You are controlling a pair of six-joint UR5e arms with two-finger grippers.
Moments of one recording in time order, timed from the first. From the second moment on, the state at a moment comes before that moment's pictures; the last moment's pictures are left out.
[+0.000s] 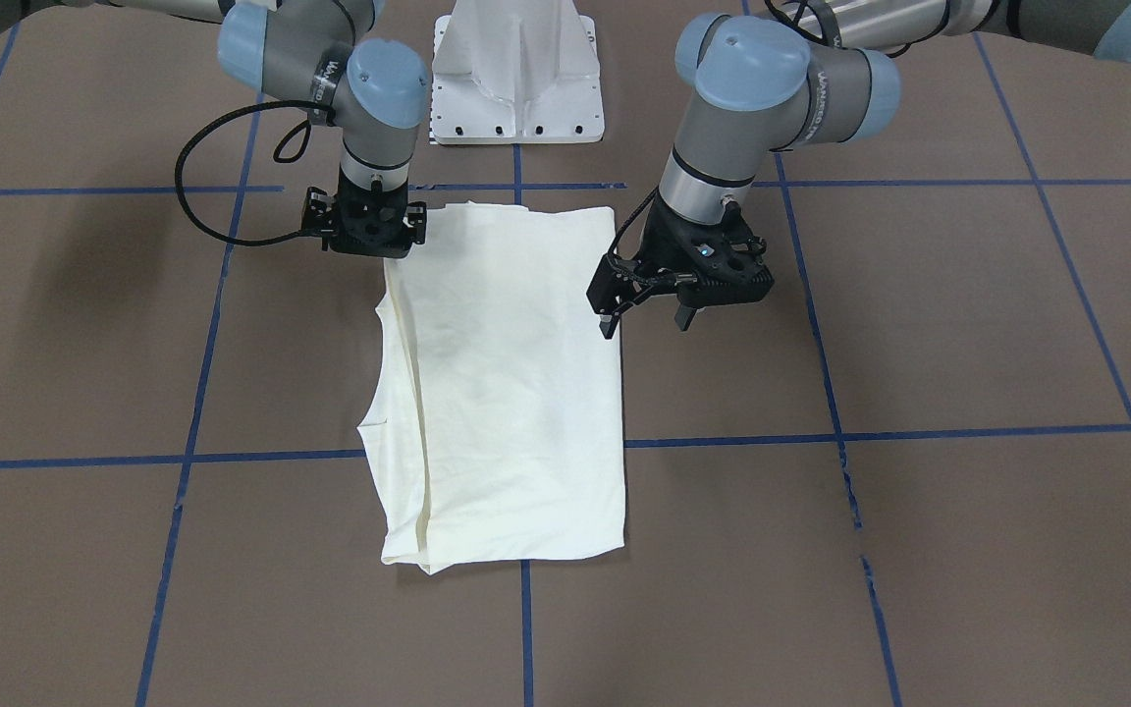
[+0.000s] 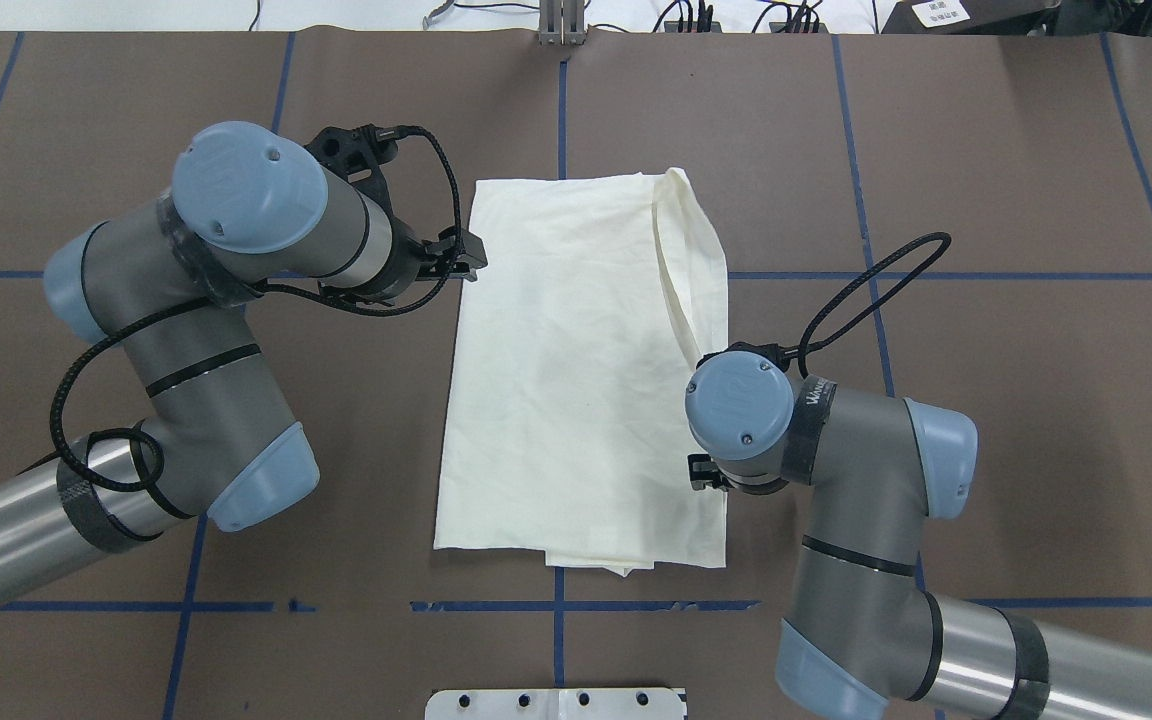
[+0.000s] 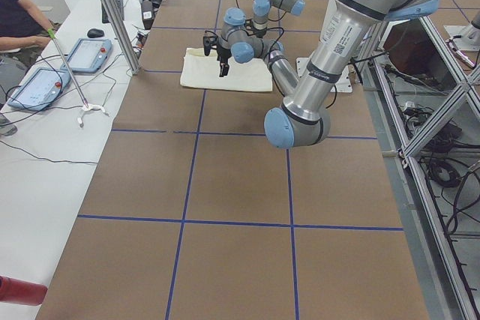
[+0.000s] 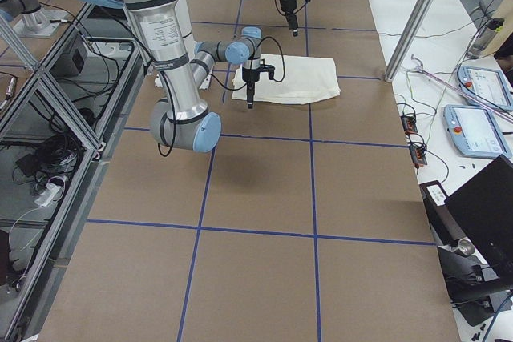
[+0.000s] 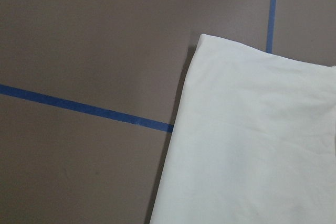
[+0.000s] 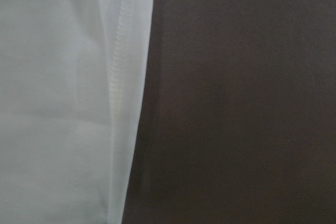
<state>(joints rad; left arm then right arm) -0.65 -2.17 -1.74 -1.79 -1.83 -1.42 0.39 -1.10 1.83 -1.88 1.73 1.18</state>
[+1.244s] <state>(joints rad) -0.43 -1.98 -1.80 -1.96 -1.82 -1.83 0.45 -1.08 2.05 -1.82 1.79 1.20</state>
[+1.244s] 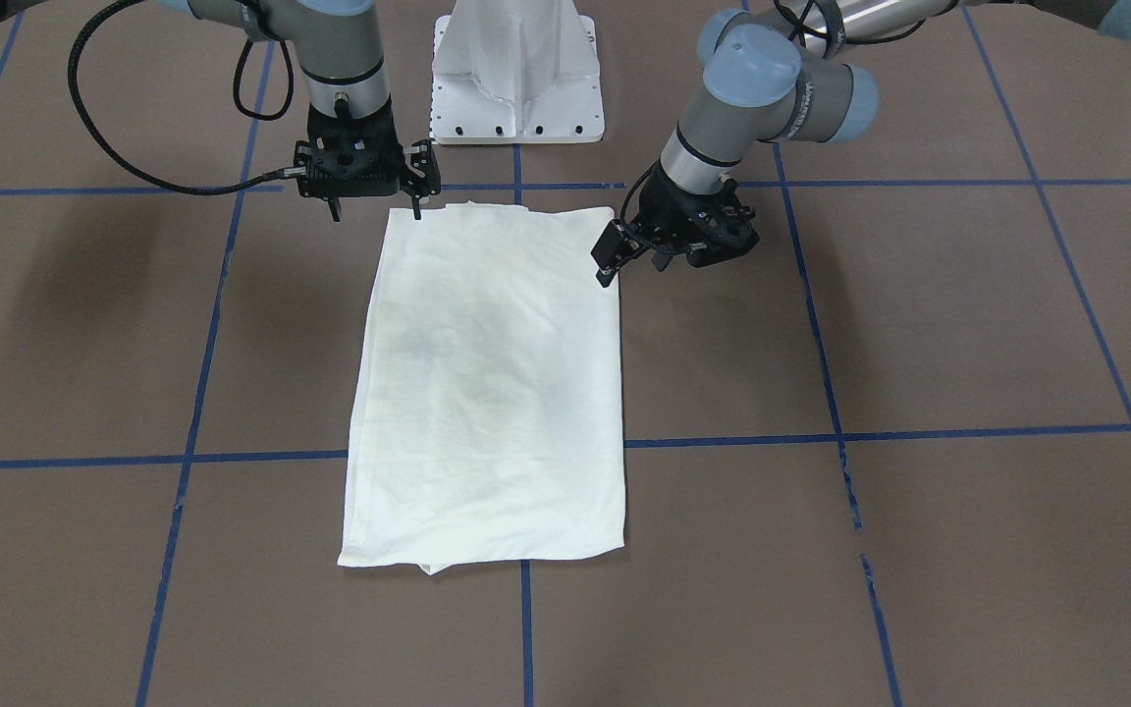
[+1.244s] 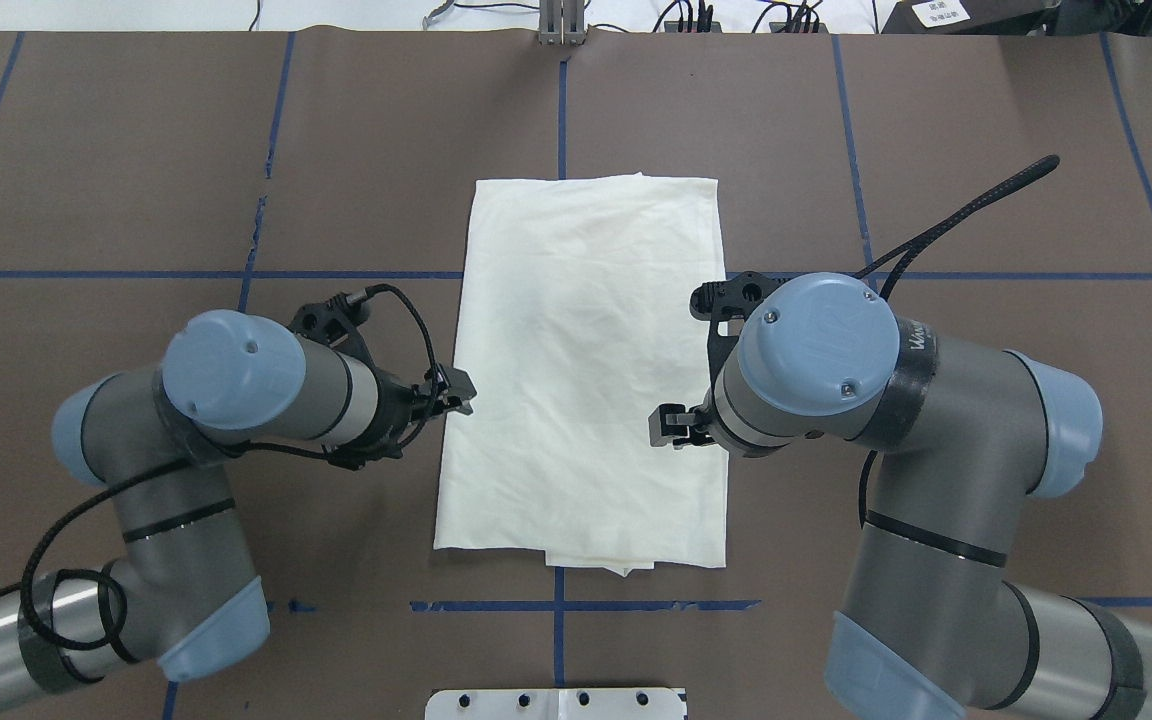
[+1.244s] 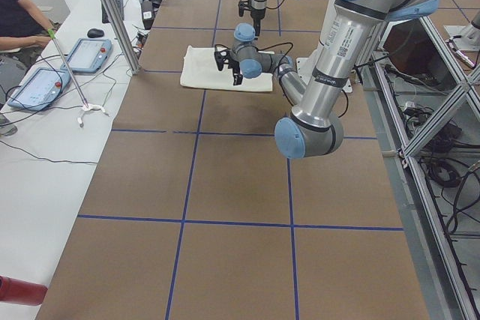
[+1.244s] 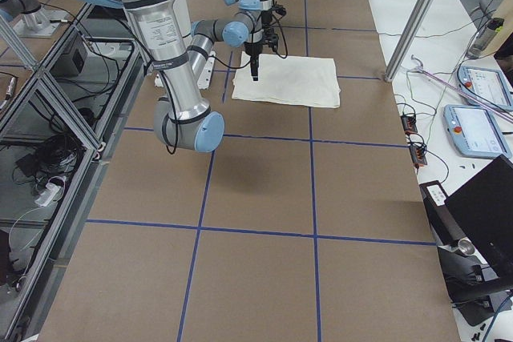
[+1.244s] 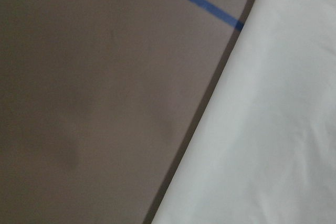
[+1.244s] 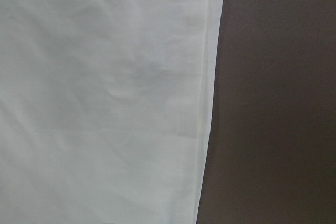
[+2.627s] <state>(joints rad) -0.27 -1.99 -1.84 -1.81 -1.70 -1.92 0.47 -1.09 2.05 -1.81 1.81 1.22</state>
